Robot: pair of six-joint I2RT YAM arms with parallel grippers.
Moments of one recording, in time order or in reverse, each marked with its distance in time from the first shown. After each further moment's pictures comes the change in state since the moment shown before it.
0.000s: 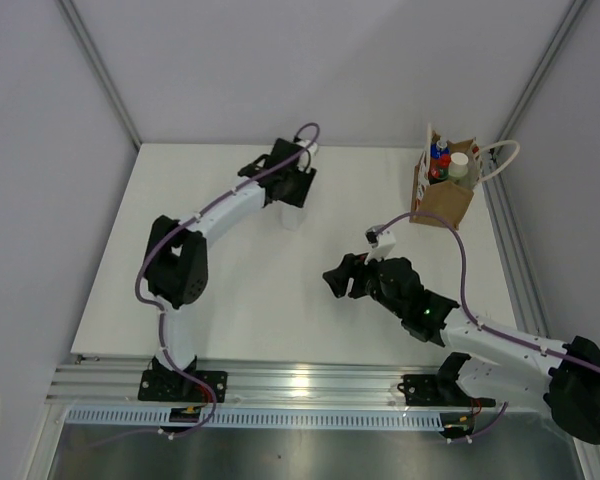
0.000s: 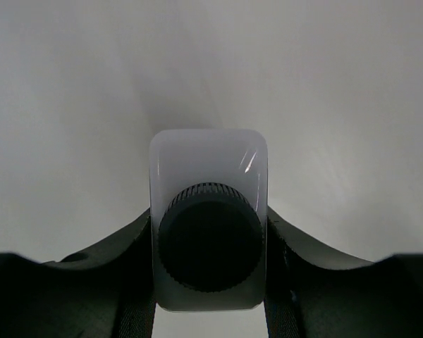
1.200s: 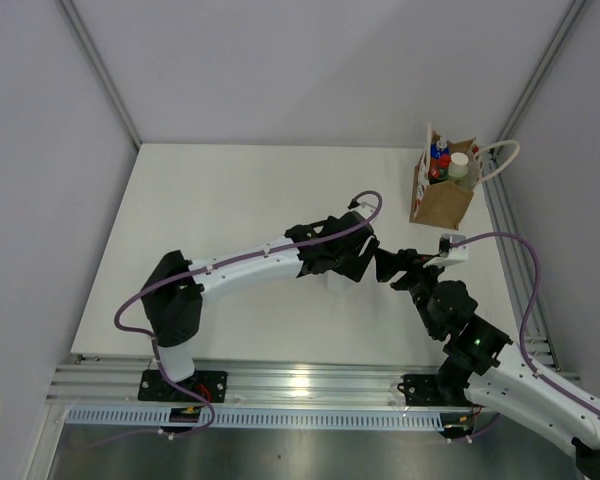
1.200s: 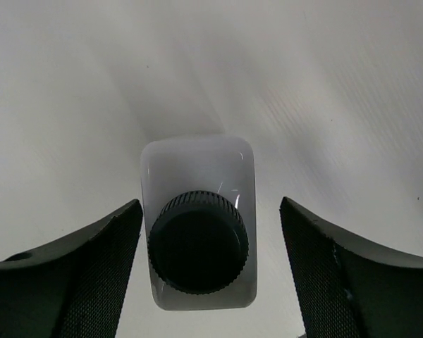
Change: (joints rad) left arm -0.579 -0.195 -0.219 -0.068 -0.234 -0.357; right arm 0.000 -0.500 -0.060 -0.159 0.463 -0.030
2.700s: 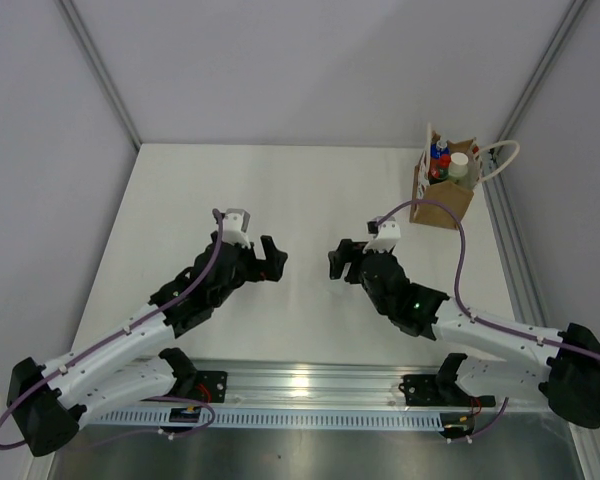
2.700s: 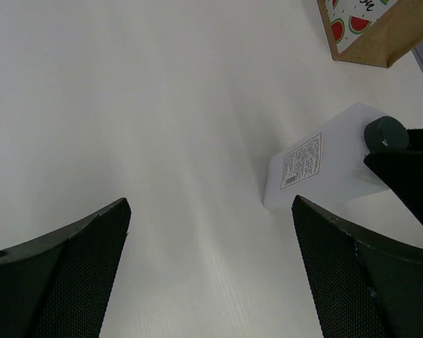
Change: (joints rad) left arm 0.257 -0.938 -0.852 0.424 -0.024 -0.118; right arm 0.087 0.543 0.195 0.048 -0.021 0.025
